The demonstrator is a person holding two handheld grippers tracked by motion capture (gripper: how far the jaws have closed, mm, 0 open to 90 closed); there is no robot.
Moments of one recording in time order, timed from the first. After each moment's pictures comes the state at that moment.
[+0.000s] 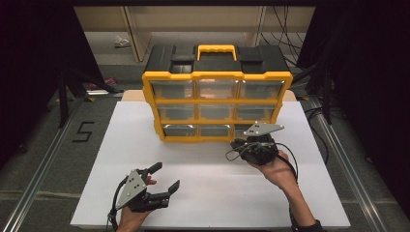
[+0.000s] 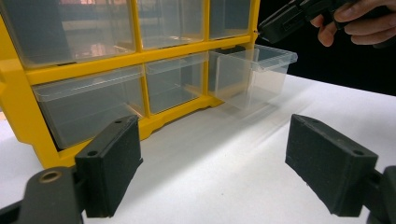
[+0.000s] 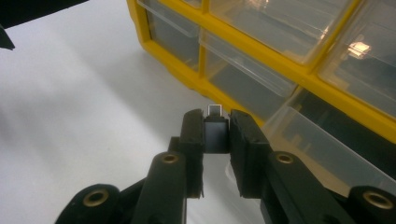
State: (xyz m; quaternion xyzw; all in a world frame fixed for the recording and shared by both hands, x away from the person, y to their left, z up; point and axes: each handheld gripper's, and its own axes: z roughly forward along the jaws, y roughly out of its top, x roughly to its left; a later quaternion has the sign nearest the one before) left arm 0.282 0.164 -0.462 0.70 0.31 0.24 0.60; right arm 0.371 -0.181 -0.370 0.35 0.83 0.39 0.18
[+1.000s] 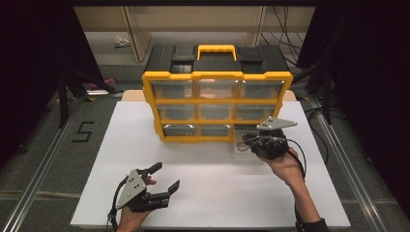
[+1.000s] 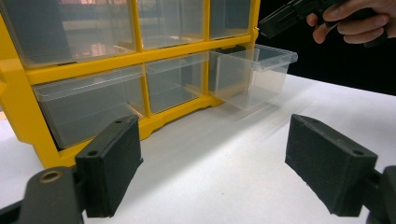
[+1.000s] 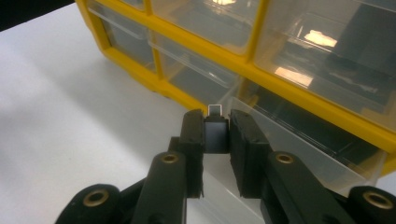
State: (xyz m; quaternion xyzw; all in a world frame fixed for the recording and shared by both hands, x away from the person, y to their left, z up) left arm 0.282 0.164 -0.462 0.70 0.31 0.24 0.60; right arm 0.385 -0.210 -0.373 0.39 0.80 0.39 0.21
